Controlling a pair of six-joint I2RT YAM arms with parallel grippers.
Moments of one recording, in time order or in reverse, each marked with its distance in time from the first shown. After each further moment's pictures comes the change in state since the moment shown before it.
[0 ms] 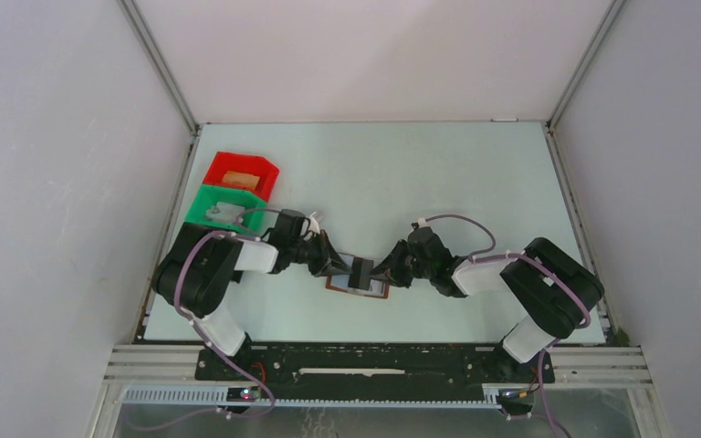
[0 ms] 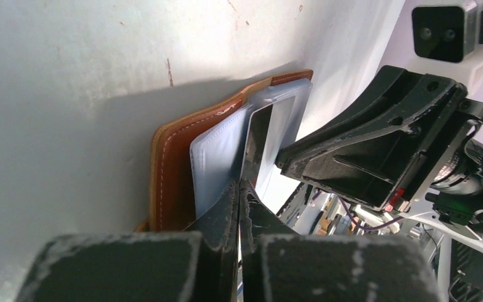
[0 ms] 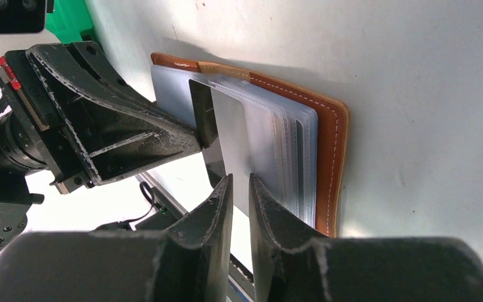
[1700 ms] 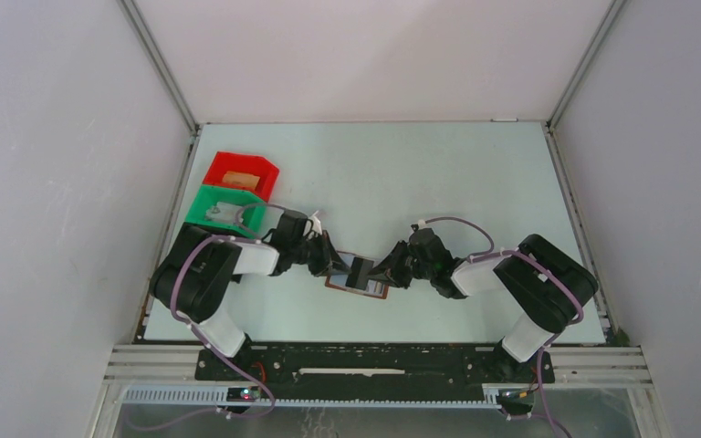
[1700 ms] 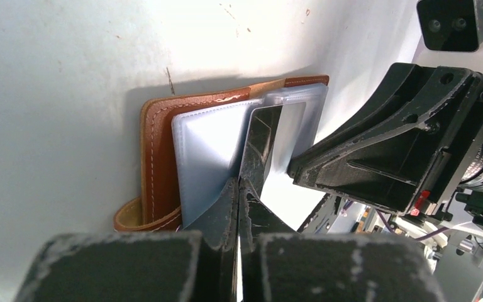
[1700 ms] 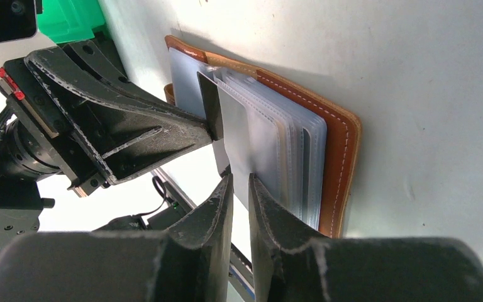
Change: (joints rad) left arm -0.033 -0.035 -0.008 -0.005 -0.084 0.074; right arm -0.012 0.043 -0.021 0.099 -0.049 0.043
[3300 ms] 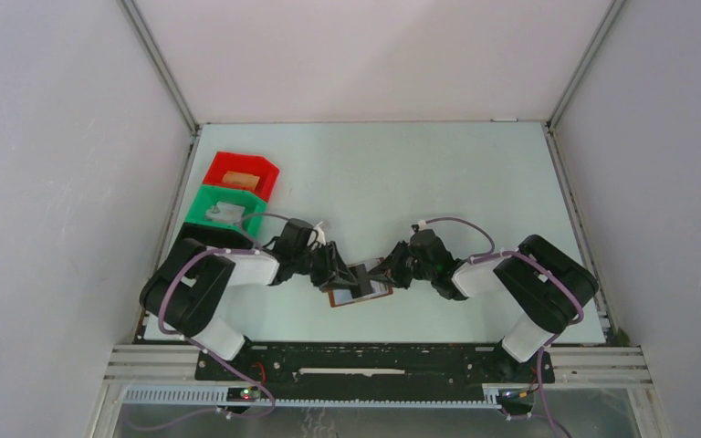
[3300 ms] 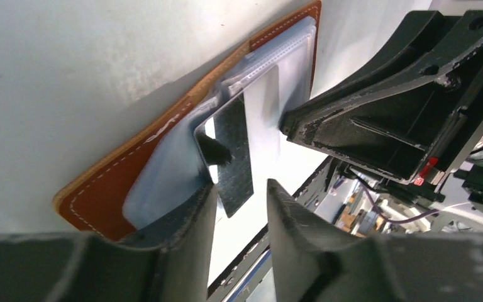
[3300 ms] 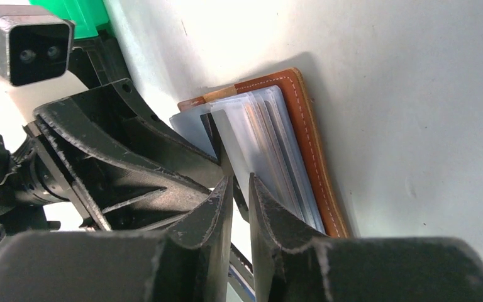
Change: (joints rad) left arm -0.079 -0.092 -0.039 -0.102 -0.028 -0.063; right arm 0.001 -0.004 -0.015 0.026 0.000 -0.005
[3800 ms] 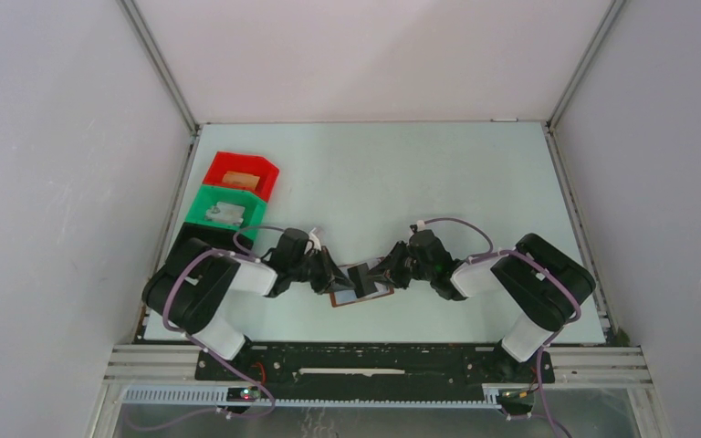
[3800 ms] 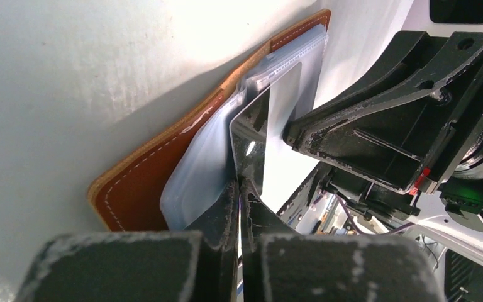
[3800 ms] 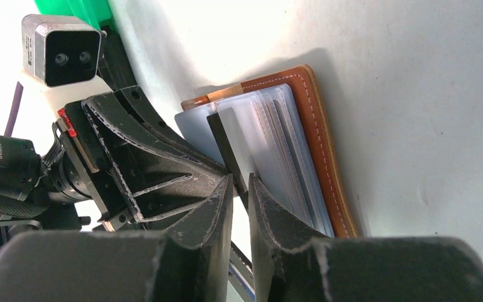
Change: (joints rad) left arm 0.000 0.025 -0.126 0.255 -0.018 -0.156; right arm 0.002 0.016 0.000 0.027 -0.008 0.002
